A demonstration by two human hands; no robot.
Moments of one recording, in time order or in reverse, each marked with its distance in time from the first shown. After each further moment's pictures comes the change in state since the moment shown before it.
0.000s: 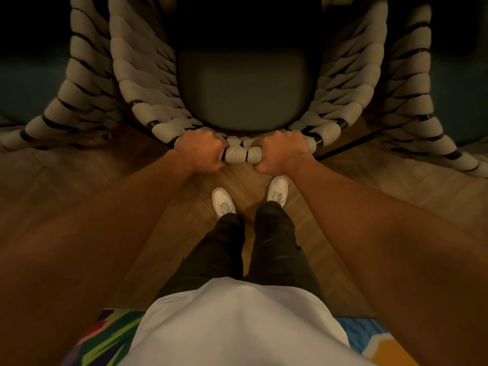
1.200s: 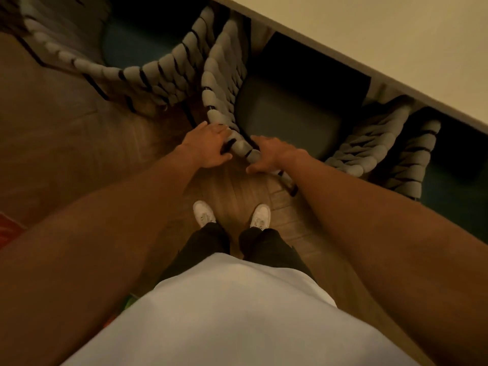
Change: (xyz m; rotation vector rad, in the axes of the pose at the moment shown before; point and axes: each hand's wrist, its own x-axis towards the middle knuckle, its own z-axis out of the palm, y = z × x) left_hand -0.100 0.023 0.013 -0.262 0.236 -0.455; right_hand -0.026 -0.046 -0.074 0.053 -0.156 -0.352
